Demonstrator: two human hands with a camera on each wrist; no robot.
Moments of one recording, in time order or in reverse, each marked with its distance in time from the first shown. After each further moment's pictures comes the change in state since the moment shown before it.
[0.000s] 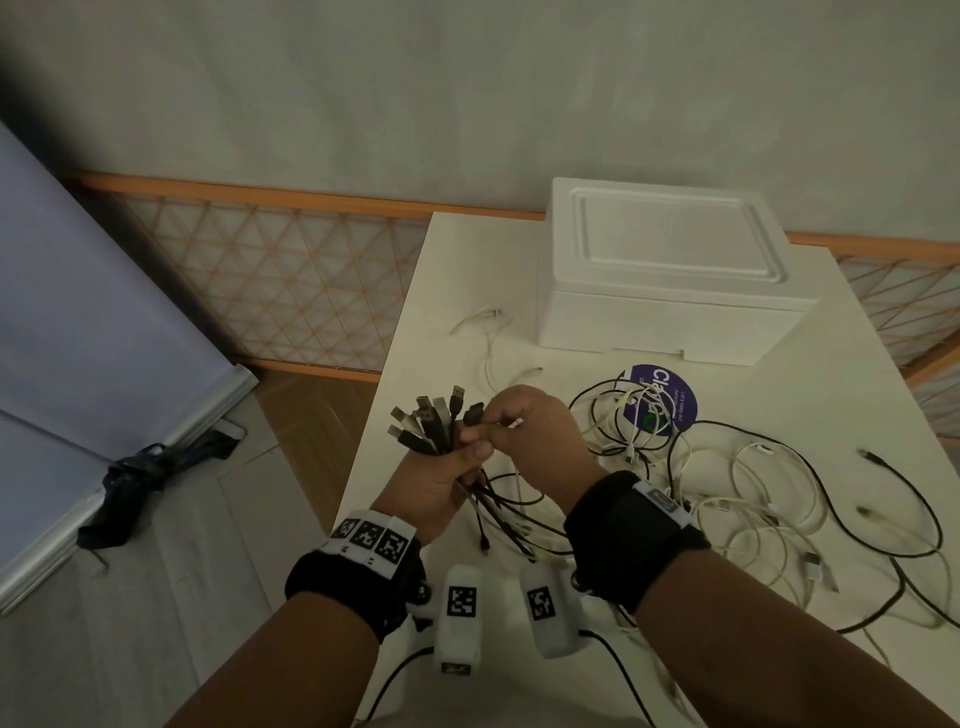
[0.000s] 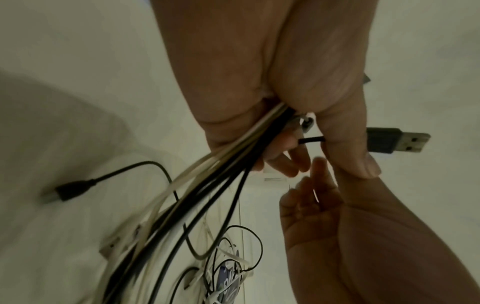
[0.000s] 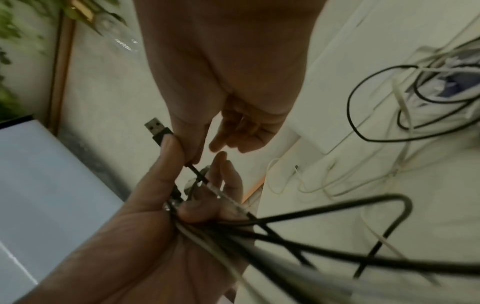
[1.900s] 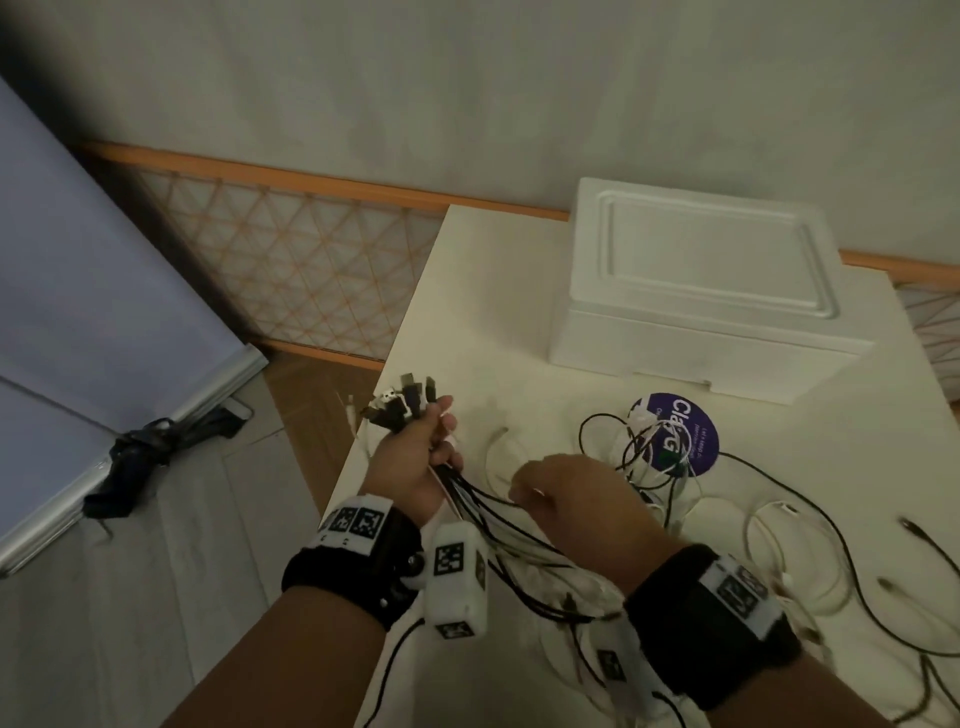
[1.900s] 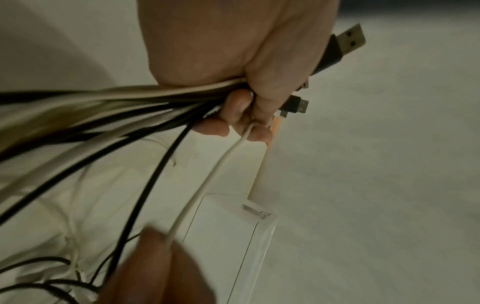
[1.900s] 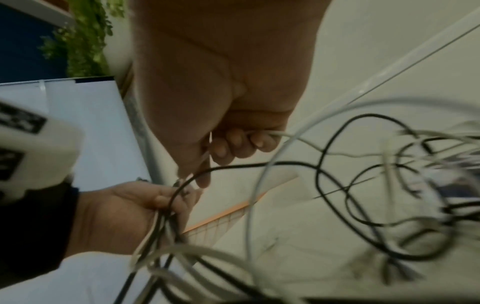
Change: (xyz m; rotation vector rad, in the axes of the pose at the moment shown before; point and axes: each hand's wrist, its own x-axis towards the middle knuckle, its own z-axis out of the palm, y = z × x) left_hand 0.060 0.019 0.006 -0.281 0.345 -0.141; right_hand -0.001 0.039 -0.051 -0.805 -0.303 -0.334
